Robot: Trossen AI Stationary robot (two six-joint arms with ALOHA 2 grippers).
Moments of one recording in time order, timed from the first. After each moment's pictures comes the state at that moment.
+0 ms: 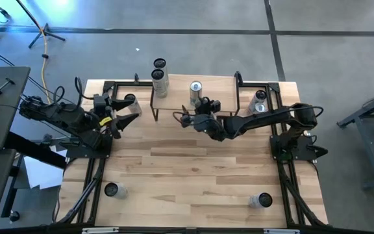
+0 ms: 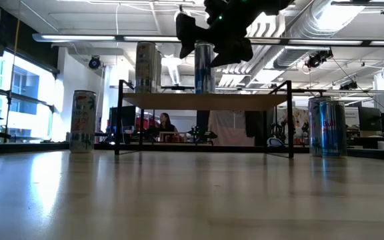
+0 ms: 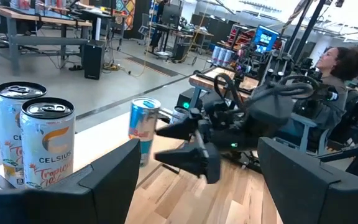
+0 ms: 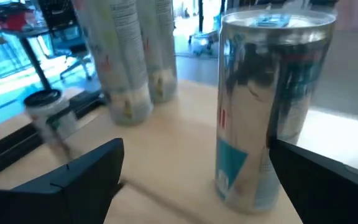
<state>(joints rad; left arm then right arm) -0.39 0.60 0.85 -0.30 -0.81 -0.31 0.02 1.75 1.23 0.07 0.99 0.49</state>
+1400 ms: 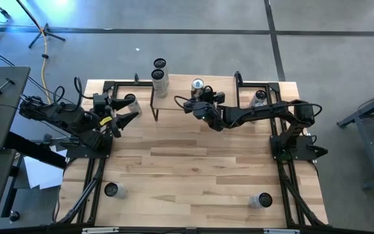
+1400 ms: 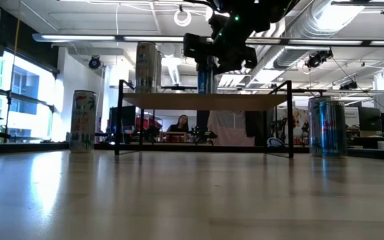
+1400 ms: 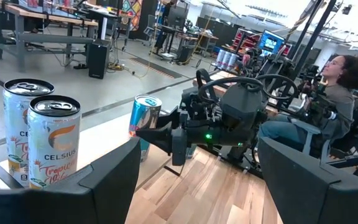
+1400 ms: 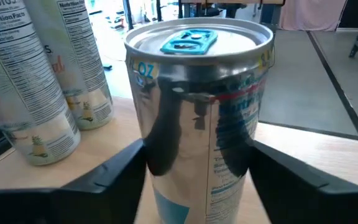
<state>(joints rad) -0.38 0.61 0.85 -0.30 -0.83 -0.34 -0.09 1.76 1.23 0.04 1.04 0.52</state>
